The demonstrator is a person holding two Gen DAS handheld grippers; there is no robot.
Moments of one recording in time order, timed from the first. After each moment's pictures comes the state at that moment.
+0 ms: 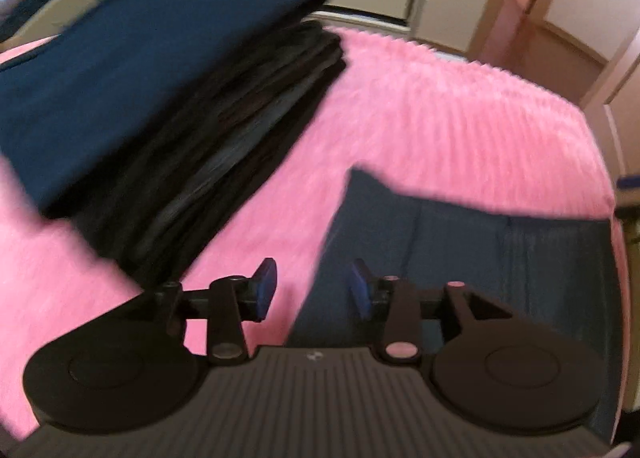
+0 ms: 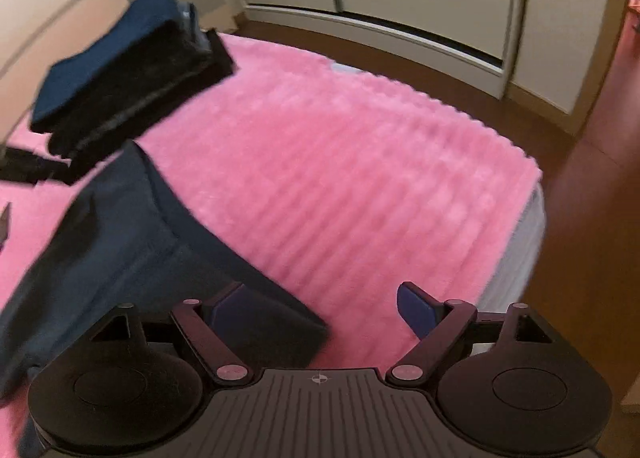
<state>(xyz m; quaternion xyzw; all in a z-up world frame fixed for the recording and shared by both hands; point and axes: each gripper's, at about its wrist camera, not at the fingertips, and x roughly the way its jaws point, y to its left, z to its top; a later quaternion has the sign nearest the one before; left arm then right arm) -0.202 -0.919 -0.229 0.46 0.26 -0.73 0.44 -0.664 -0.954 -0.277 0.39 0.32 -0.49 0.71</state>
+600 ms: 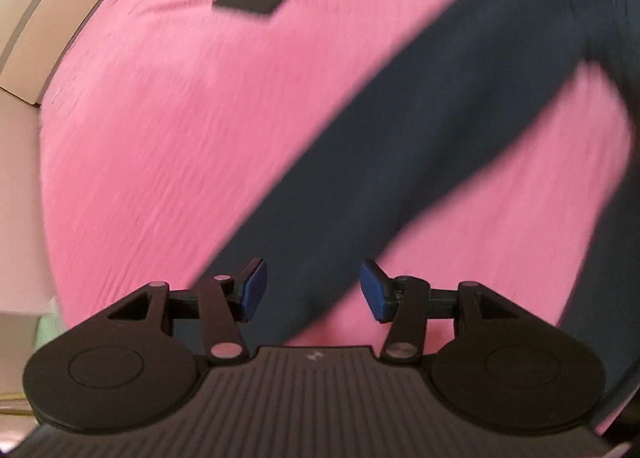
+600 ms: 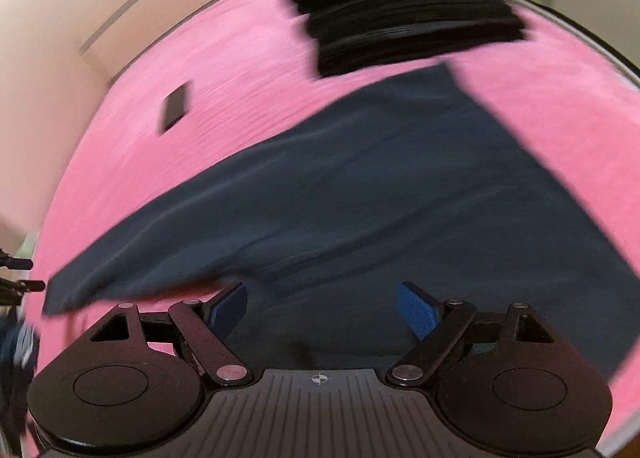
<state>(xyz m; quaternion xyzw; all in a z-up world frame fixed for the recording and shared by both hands) 0.030 -0.510 -0.214 0.57 0.30 -0.46 0.61 -0.463 -0.840 -0.270 0.35 0.38 -0.25 0.82</state>
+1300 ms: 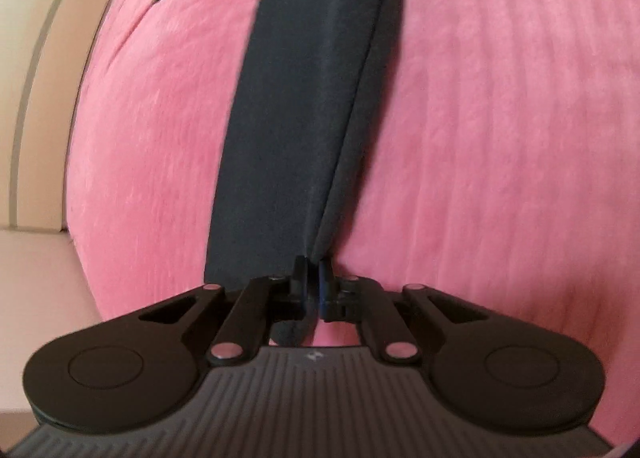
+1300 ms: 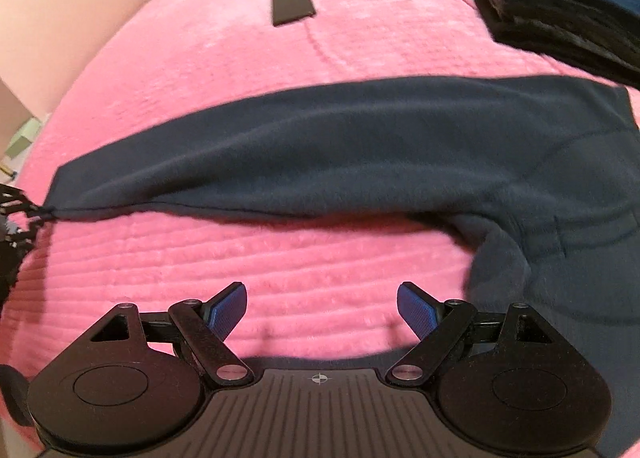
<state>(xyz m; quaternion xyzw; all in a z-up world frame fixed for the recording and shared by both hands) 0.144 -0.398 -0.320 0.67 0.12 -0.50 0.53 -0.319 -0.698 -0.301 0.26 0.47 -0.22 0.81</state>
